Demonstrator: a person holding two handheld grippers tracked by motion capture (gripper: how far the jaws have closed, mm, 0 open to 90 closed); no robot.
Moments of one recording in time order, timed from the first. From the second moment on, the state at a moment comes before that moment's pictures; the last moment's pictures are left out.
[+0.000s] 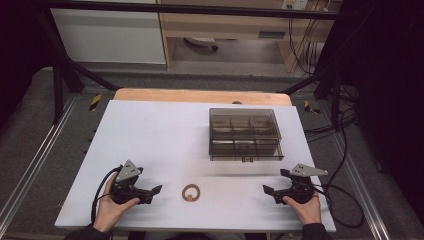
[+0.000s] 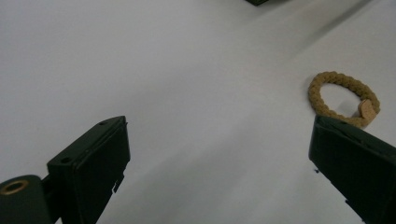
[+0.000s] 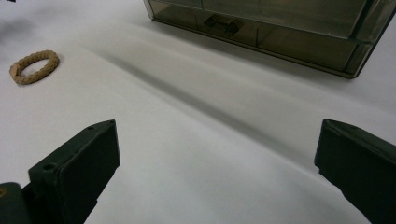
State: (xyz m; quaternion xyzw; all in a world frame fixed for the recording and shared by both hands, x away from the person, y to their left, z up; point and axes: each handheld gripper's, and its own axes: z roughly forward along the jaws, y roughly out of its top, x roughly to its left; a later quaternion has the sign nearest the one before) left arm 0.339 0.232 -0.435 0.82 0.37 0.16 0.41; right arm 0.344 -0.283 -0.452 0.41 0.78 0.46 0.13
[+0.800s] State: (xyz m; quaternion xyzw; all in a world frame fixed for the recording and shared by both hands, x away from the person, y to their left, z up) left arm 0.353 0.181 -0.424 0.83 0.36 0.15 0.41; right arm 0.344 -0.282 -0.452 0.40 0.78 0.46 0.13
